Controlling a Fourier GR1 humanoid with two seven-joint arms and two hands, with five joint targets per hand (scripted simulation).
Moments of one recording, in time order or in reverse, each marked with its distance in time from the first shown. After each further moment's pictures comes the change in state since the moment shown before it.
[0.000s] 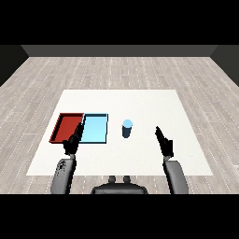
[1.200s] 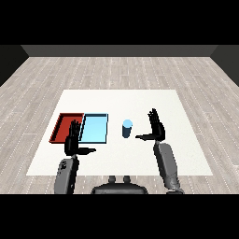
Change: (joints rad) left arm -0.004 -0.071 0.050 0.009 0.142 -0.054 -0.402; right arm -0.324 0.092 -0.085 0.206 -0.176 0.039 -0.313
